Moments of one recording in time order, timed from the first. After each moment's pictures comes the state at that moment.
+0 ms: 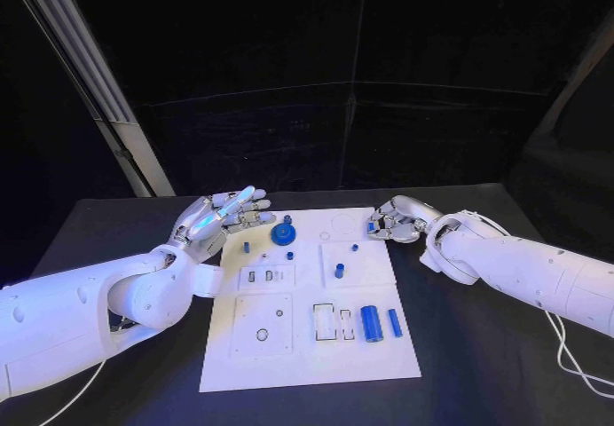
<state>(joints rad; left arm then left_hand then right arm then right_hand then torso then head) 1.27 -0.87 -0.21 1.57 0.17 -0.14 0.62 1.26 0.07 0.01 0.08 0.05 0.90 0.23 0.09 0.07 0.96 0.20 0.10 0.07 1.03 0.15 0.18 0.10 0.17 0.77 0.27 0.28 0.08 1.09 -0.74 0.06 1.12 -1.20 -0.32 0.17 1.42 0.00 0.16 0.08 0.14 1.03 0.13 0.13 0.09 1.28 0.05 0.97 1.07 1.47 -0.02 1.34 1.17 0.05 1.44 0.10 1.51 1.31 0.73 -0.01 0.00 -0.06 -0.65</state>
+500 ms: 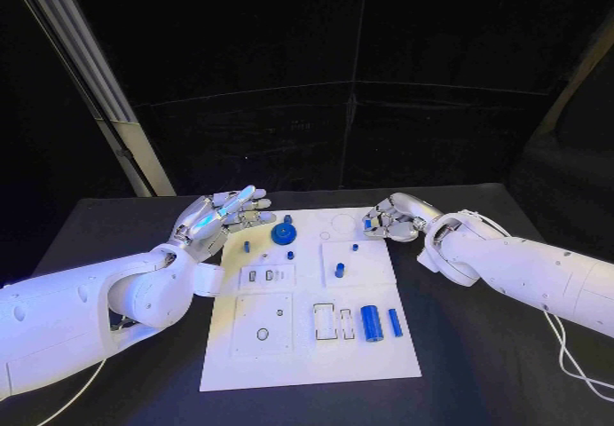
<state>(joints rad) 1.27 -0.88 -0.21 1.57 0.17 -0.14 0.61 1.26 0.07 0.01 0.08 0.05 0.90 0.23 0.09 0.07 0.96 0.20 0.10 0.07 1.03 0.15 0.18 0.10 0.17 0.77 0.27 0.28 0.08 1.09 -0.77 0.07 1.20 -1.20 -0.35 0.15 1.43 0.02 0.18 0.07 0.13 1.03 0.13 0.14 0.09 1.29 0.04 0.97 1.06 1.47 -0.03 1.34 1.17 0.05 1.44 0.09 1.51 1.31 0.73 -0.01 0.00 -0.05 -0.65</state>
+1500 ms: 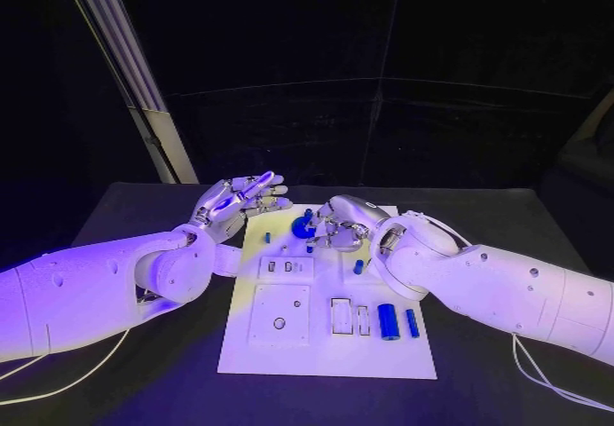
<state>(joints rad) 1.28 -0.88 -0.21 1.54 0.18 -0.15 0.62 1.26 0.07 0.00 0.08 0.05 0.90 0.23 0.09 0.07 0.96 0.20 0.10 0.07 1.03 0.15 0.18 0.10 0.17 0.77 0.27 0.28 0.08 1.10 -0.58 0.07 1.46 -1.44 -0.34 -0.14 1.40 0.01 0.19 0.08 0.12 1.04 0.13 0.15 0.09 1.30 0.03 0.97 1.06 1.47 -0.03 1.34 1.17 0.05 1.45 0.08 1.51 1.31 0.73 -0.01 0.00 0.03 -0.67</state>
